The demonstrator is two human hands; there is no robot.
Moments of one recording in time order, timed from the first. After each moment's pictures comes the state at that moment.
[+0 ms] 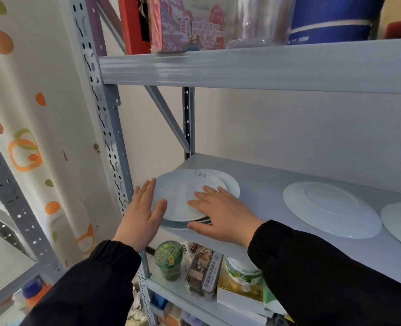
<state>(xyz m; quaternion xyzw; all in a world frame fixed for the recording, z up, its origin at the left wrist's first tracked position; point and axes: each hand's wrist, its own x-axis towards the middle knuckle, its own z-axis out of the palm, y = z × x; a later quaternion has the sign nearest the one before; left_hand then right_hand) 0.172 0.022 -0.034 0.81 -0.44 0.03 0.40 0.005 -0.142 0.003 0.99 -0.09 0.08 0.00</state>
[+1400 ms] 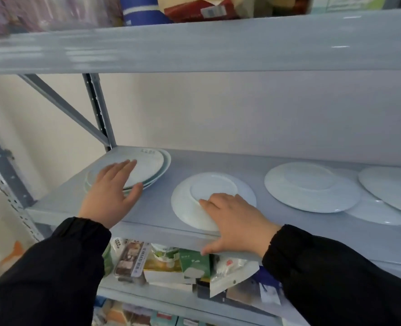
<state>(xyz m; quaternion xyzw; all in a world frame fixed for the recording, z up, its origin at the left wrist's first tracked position) 0.059 -0.086 -0.006 0.77 -0.56 0.15 0.27 -0.234 -0.199 -0.009 0.97 -0.23 0.04 0.04</state>
